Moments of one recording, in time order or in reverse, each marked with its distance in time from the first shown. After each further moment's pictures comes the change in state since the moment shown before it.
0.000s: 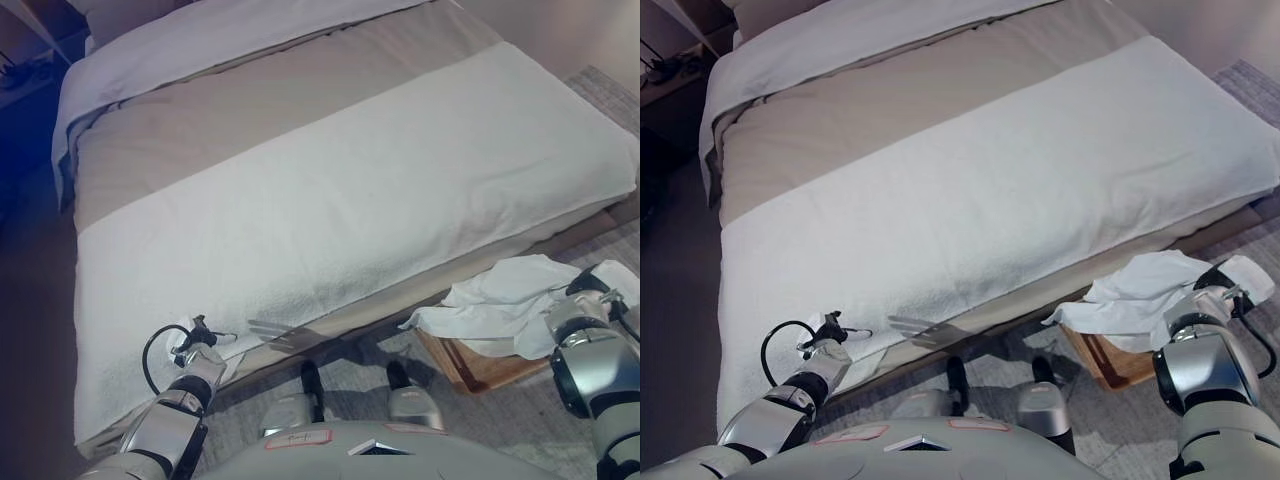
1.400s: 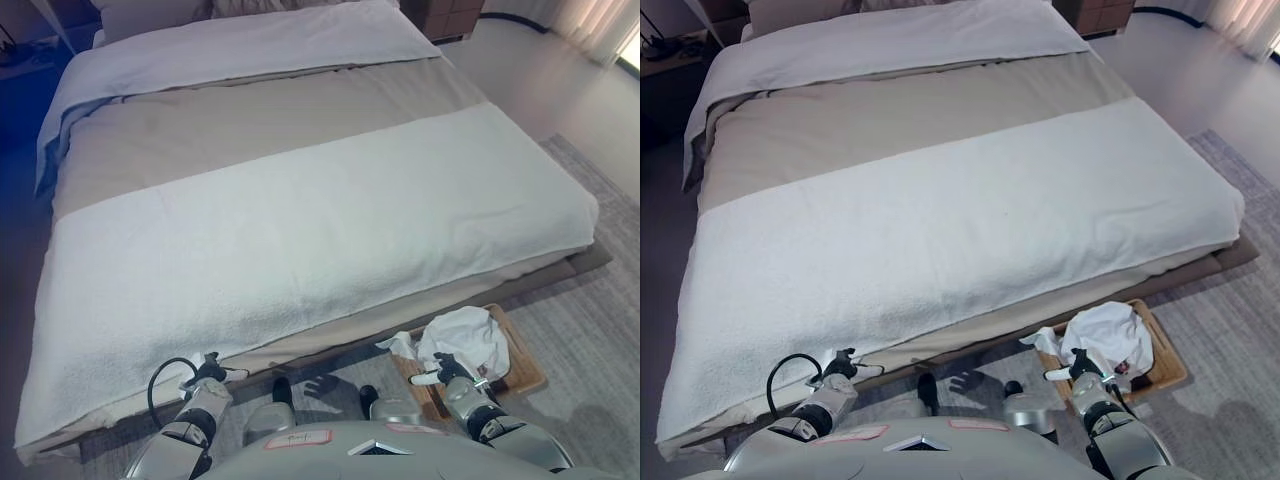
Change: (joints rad) left arm 0.152 -0.051 0.013 -0.007 0.012 -0.023 -0.079; right arm 0.475 0.417 0.064 -0.199 0.178 -0.161 0.125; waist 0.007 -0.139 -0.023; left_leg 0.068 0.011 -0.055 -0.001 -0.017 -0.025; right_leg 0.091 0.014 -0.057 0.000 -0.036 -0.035
